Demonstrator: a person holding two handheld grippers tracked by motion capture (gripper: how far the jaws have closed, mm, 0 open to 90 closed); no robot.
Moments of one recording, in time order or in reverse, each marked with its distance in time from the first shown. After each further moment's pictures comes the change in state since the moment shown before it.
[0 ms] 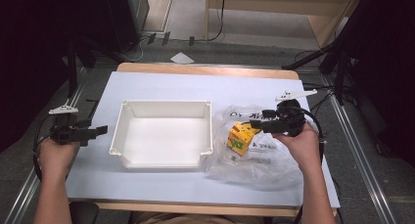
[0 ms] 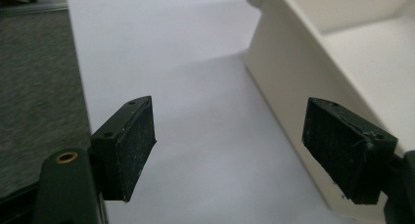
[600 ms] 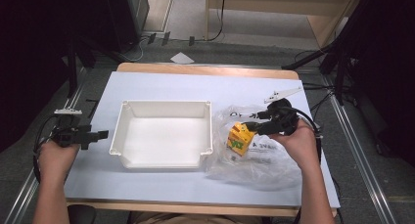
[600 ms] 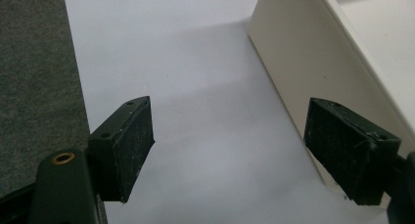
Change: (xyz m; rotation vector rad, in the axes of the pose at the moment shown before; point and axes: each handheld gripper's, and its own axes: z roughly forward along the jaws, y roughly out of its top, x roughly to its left) left arm -0.006 -0.002 0.000 0.101 -0.006 -0.015; right arm 0.014 0.011 0.010 0.131 -0.049 -0.116
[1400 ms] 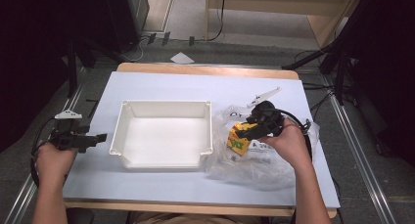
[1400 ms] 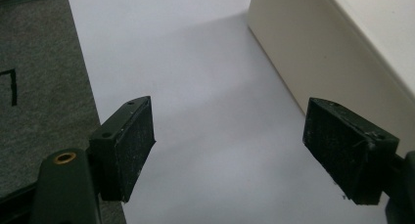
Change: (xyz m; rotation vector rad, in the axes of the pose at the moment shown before) left arm -0.003 -0.007 -0.004 -0.016 0.030 0.095; right arm 0.023 0.013 0.023 0.128 0.058 -0.080
